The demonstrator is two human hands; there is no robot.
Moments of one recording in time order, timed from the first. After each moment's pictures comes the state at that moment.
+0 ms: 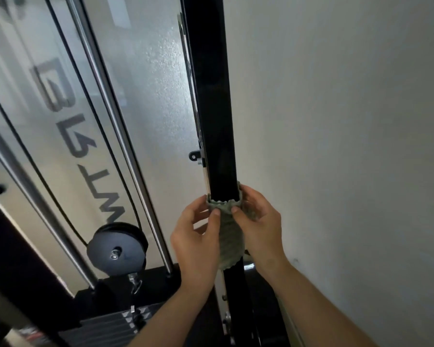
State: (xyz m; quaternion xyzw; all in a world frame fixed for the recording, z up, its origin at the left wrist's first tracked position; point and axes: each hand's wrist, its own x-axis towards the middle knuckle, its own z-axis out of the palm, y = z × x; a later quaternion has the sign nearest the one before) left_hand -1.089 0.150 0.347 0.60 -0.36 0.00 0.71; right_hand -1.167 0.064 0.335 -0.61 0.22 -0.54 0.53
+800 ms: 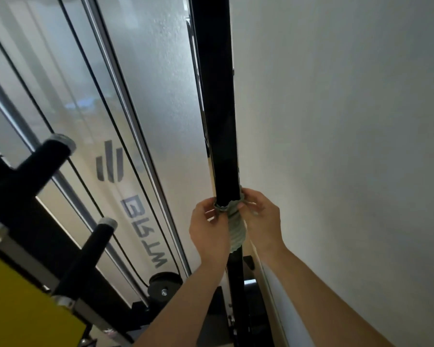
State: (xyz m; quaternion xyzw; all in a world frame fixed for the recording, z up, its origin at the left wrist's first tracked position) left_hand -1.109 0.142 0.645 0.69 -0.25 -0.05 0.68; right_hand -1.186 0.078 0.650 -0.62 0.31 -0.48 0.54
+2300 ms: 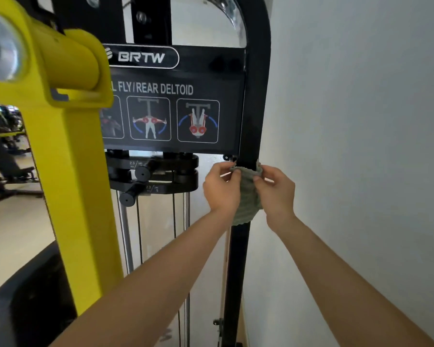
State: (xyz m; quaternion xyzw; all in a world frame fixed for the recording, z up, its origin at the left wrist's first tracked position) left_hand -1.102 0.140 1.091 0.59 -0.30 0.03 0.75; right_hand -1.186 0.075 1.087 -0.64 0.25 -0.56 0.47
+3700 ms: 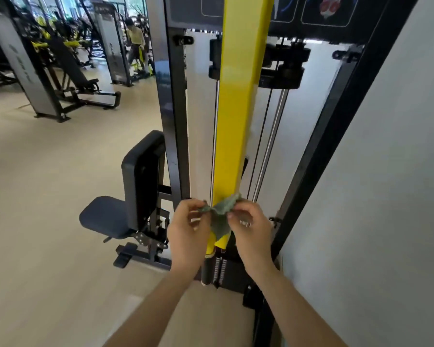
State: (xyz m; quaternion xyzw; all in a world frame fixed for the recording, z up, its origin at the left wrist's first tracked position) left_hand -1.117 0.502 0.866 0.73 -0.21 0.07 0.64; right_hand -1.188 0.392 0.872 -0.73 0.20 -0.38 0.54
